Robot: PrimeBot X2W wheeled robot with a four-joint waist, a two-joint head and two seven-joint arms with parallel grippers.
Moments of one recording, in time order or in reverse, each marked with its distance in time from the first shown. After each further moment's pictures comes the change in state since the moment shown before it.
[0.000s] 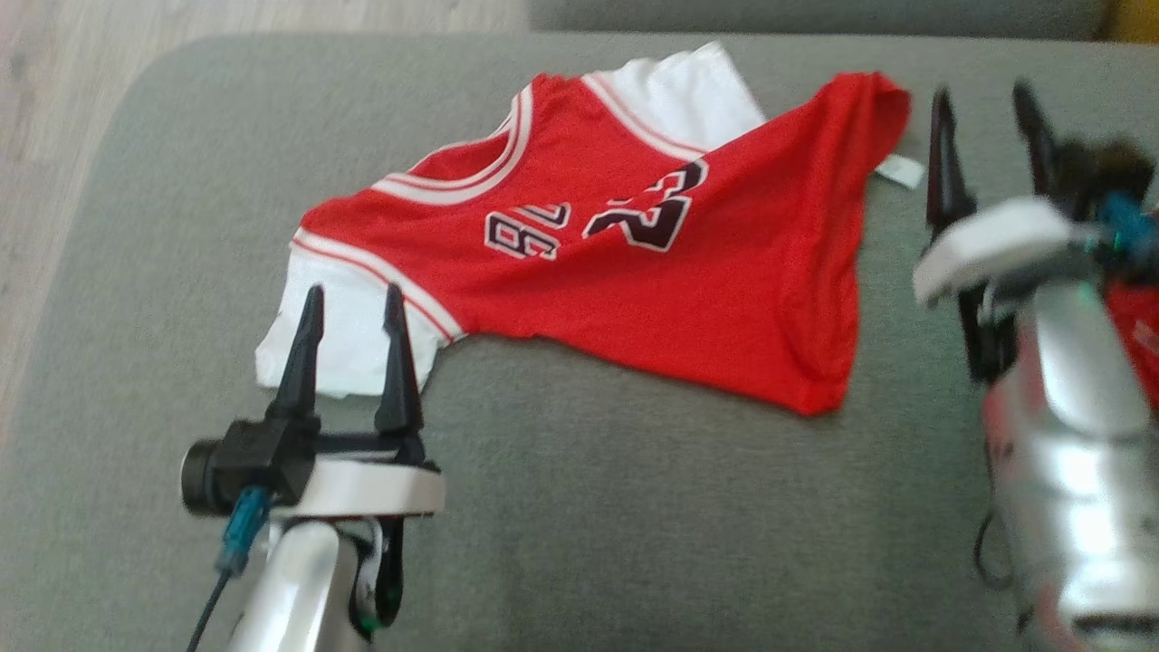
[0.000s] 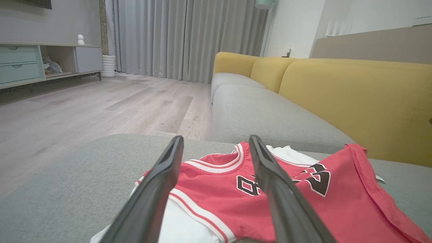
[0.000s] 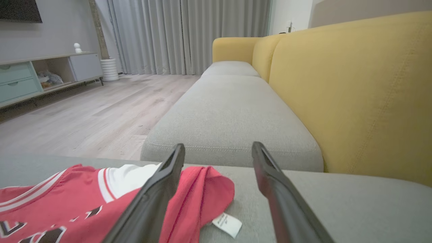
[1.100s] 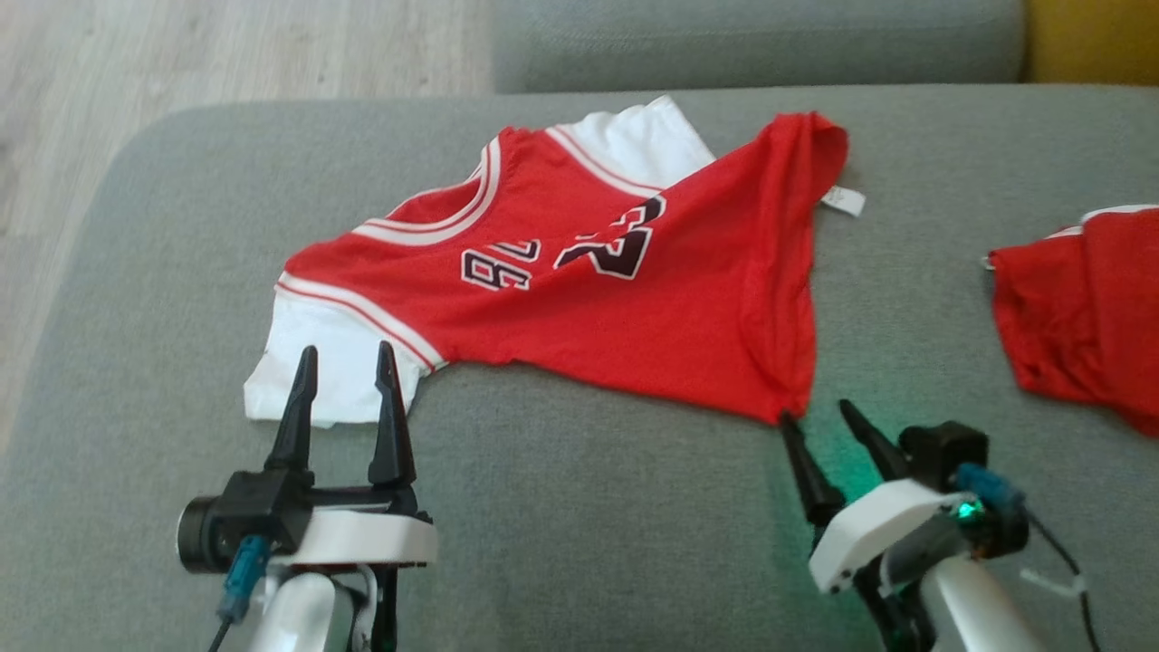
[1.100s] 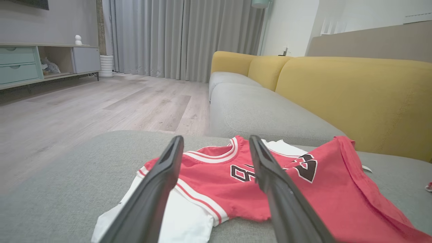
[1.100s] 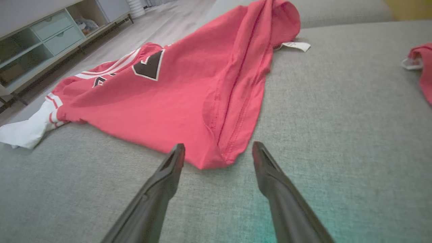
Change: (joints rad) left arm 0.104 0.002 0.025 -0.005 0.016 -0.001 0.000; right arm 0.600 0.027 0.323 -0.362 0.318 0.000 0.216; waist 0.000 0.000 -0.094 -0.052
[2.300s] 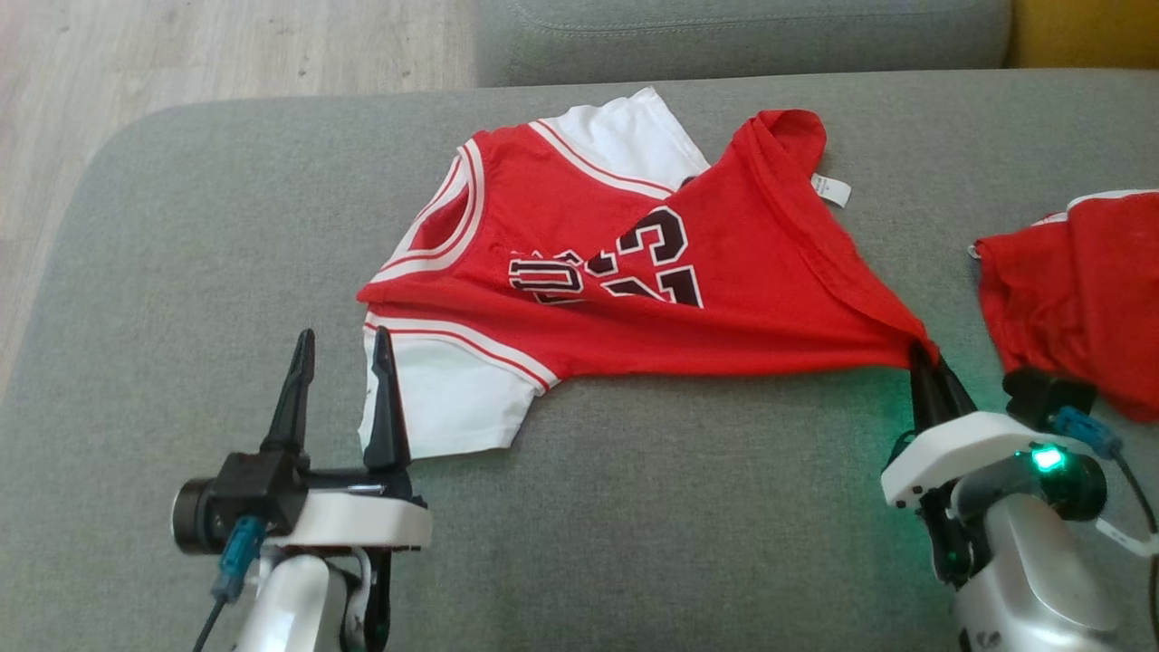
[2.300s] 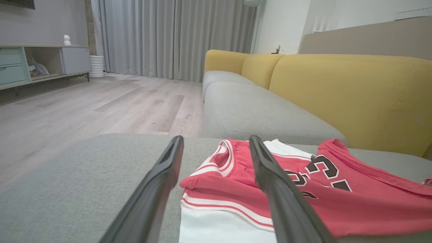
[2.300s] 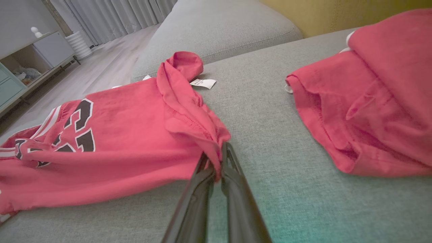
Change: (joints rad) left arm -0.040 0.000 0.017 0.036 0.012 -0.014 0.000; right arm -0.191 -0.001 -0.240 0.245 0.014 0.000 -0.083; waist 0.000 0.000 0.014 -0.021
